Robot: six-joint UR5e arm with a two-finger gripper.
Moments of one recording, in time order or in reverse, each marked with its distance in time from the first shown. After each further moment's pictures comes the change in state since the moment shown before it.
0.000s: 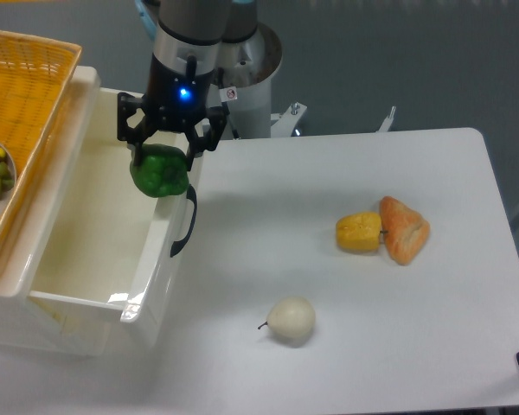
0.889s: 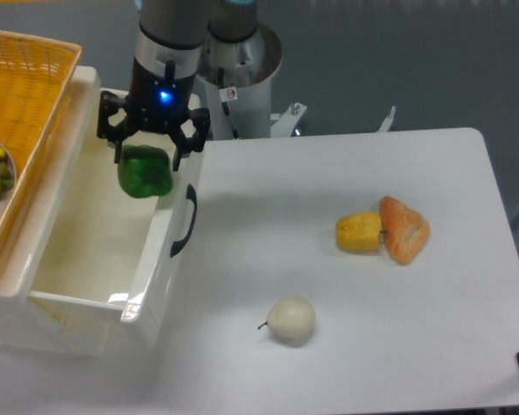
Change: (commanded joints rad) arm -0.028 -0.008 -0.002 0.002 0.005 0.005
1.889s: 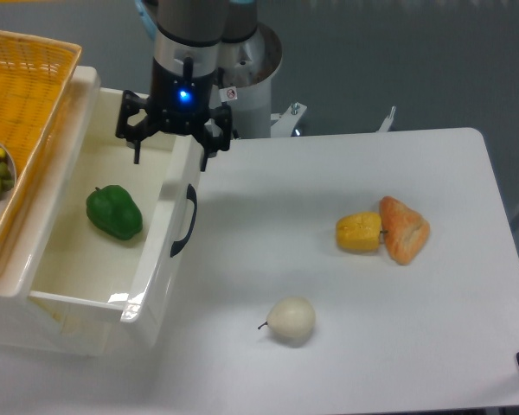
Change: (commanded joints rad) arm 0.071 -0.008 0.015 0.032 0.126 0.094
